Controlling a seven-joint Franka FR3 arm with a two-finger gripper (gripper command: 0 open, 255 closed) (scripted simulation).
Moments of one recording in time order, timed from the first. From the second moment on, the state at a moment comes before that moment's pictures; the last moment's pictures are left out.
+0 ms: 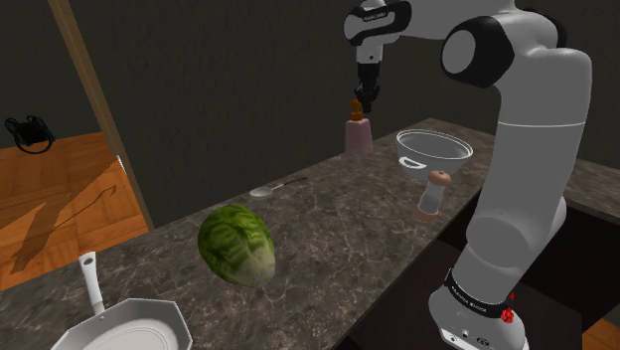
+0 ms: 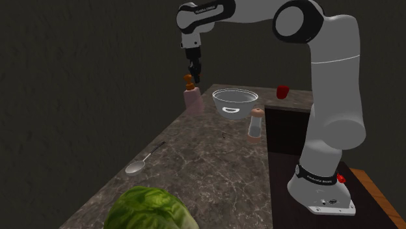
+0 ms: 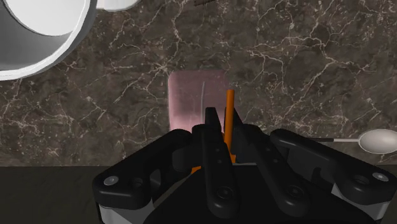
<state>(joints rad) -0.20 0.26 -0.31 -1.46 0.01 1.58 -0.42</state>
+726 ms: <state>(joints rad) -0.21 0.30 -0.31 -1.25 0.02 1.42 -0.43</state>
